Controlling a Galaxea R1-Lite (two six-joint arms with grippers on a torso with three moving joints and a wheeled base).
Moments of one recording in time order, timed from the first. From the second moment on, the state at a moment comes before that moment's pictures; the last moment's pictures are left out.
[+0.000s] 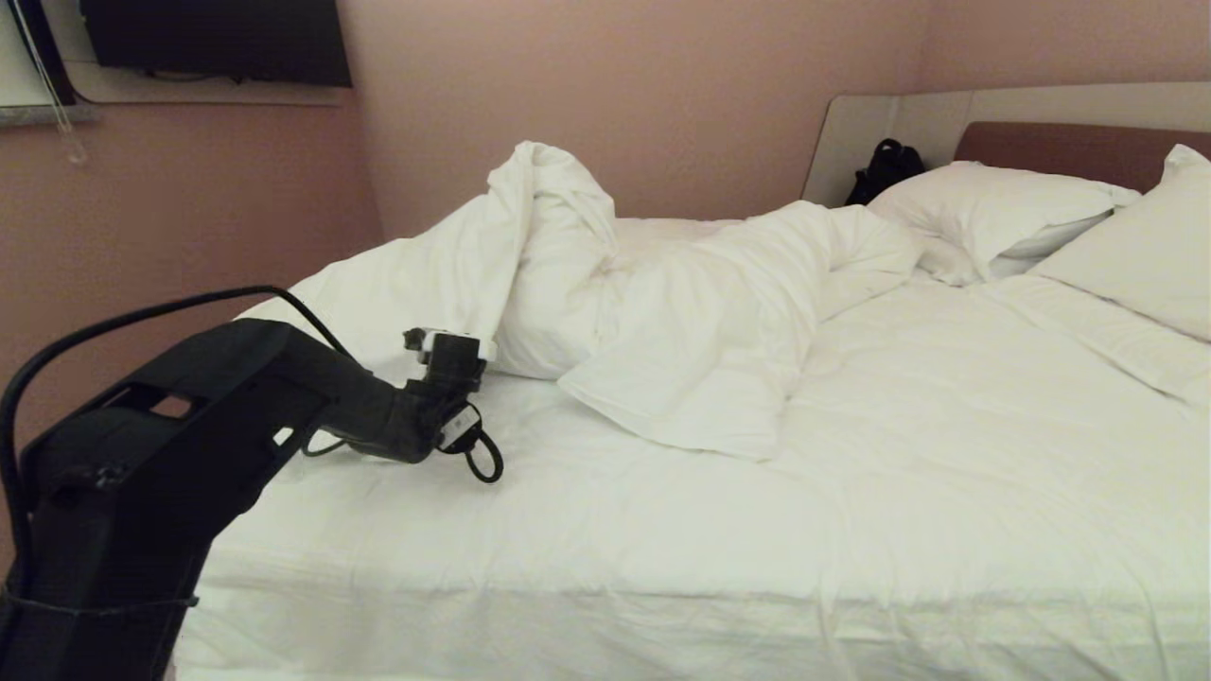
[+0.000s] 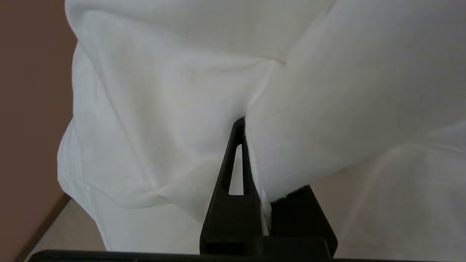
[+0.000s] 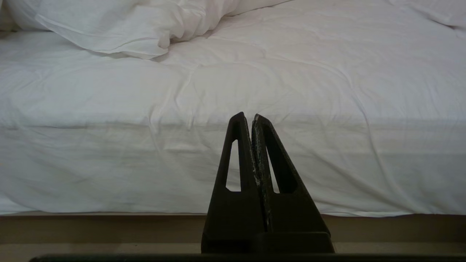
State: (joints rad) left arm -0.25 2.38 -1.45 -0.35 0.86 -0.06; right arm -0.01 0.00 0.00 0.00 0.00 0.00
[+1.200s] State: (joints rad) left arm 0.05 1.68 -0.93 -0.33 0.59 -0.07; right arm -0.01 0.00 0.00 0.00 0.00 0.00
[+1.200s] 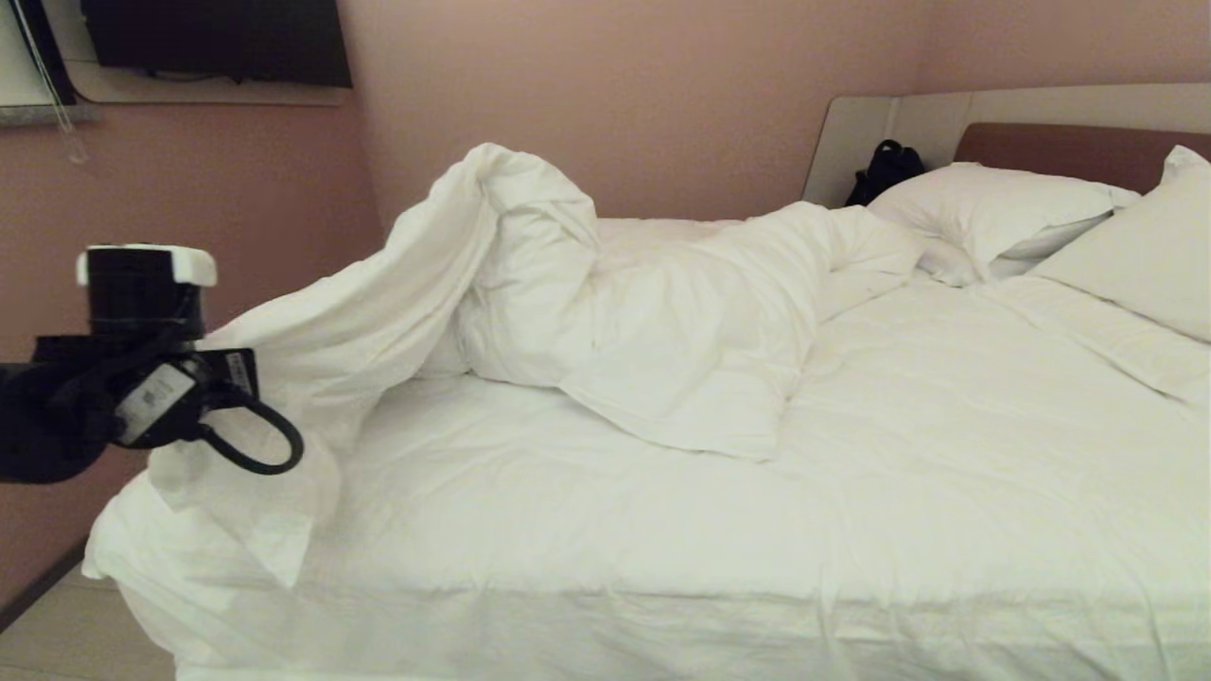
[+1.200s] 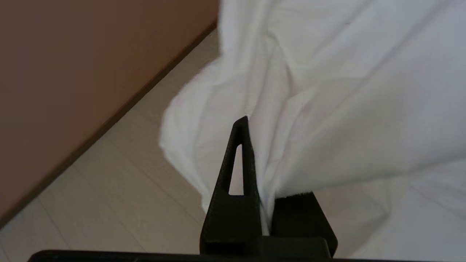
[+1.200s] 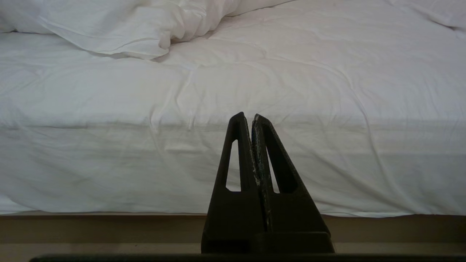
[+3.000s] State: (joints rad) left arm 0.85 1.40 -0.66 -0.36 0.04 -0.11; right arm -0.01 0.00 0.00 0.00 0.00 0.00
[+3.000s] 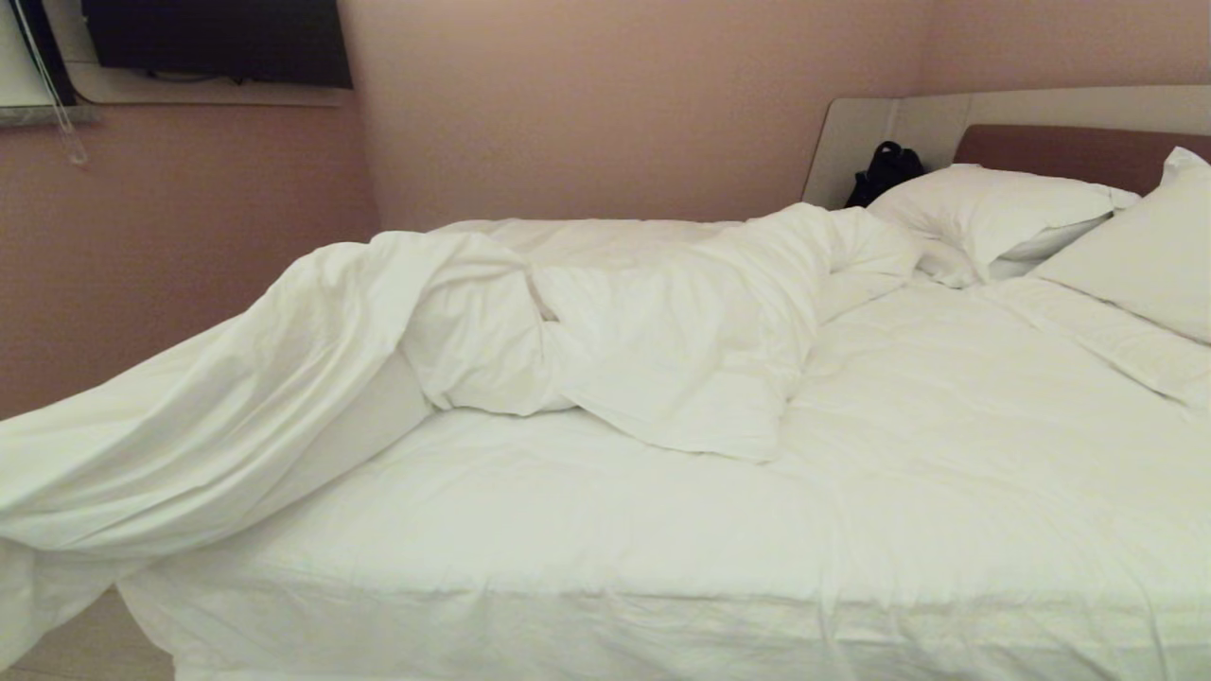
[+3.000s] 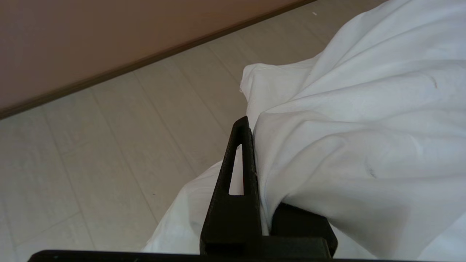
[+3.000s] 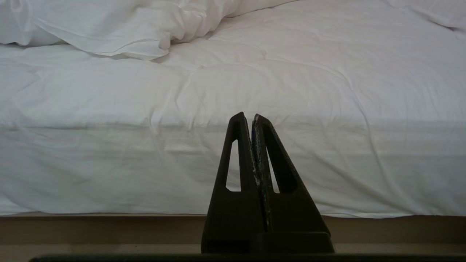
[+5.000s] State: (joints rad) left arm 0.95 1.37 -0.67 -0.11 -0.43 -0.19; right arm -0.01 0.00 0.00 0.00 0.00 0.00
